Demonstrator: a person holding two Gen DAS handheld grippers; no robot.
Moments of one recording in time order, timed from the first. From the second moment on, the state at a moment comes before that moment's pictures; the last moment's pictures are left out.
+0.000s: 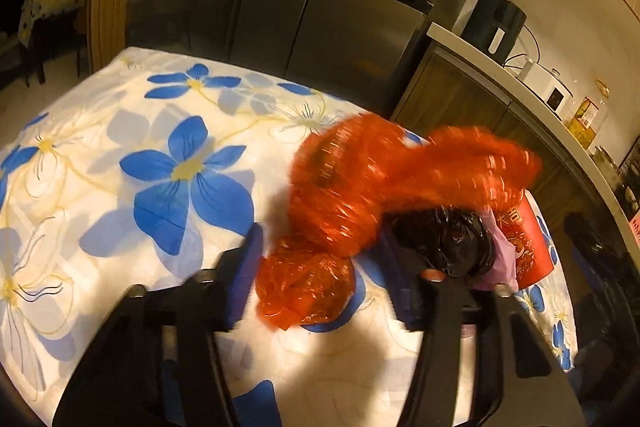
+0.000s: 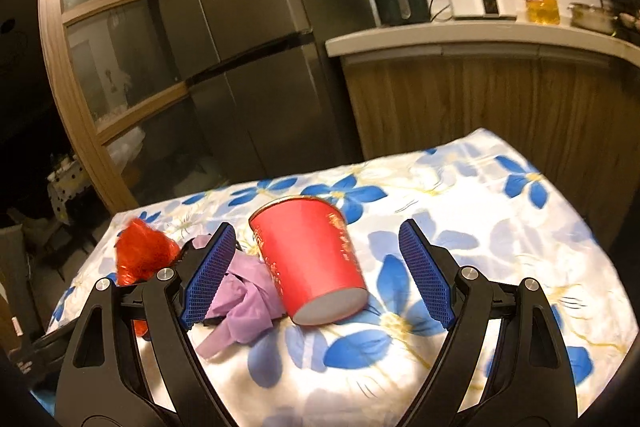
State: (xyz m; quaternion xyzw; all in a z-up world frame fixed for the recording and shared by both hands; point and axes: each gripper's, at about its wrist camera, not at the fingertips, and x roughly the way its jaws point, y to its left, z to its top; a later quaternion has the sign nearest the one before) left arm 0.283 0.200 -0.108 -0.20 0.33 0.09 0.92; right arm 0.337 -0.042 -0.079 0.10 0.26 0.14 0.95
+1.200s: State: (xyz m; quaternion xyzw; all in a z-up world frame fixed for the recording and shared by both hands) left arm 0.244 0.171 -0.078 -0.16 0.27 0.08 0.94; right arm 0.344 -0.072 -0.094 0.16 0.30 0.14 0.93
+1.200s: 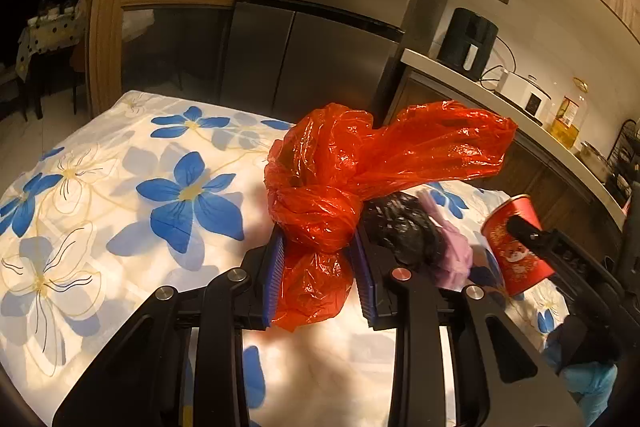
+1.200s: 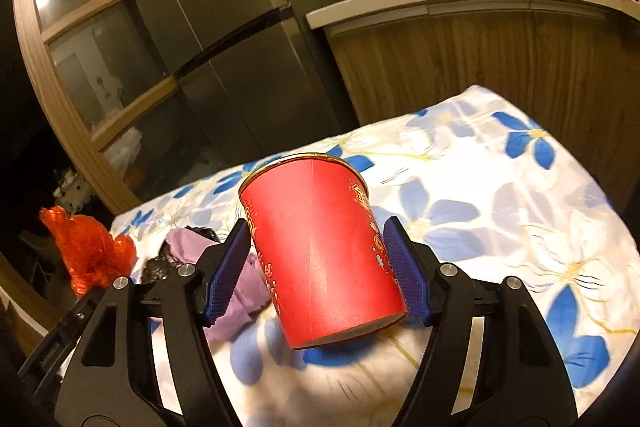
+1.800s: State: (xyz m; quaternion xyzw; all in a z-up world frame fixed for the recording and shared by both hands) left arm 0.210 0.084 -0.044 -0.12 0.26 0.04 0.96; right arm 0.250 -0.156 -0.044 0.18 0.23 0.13 0.95
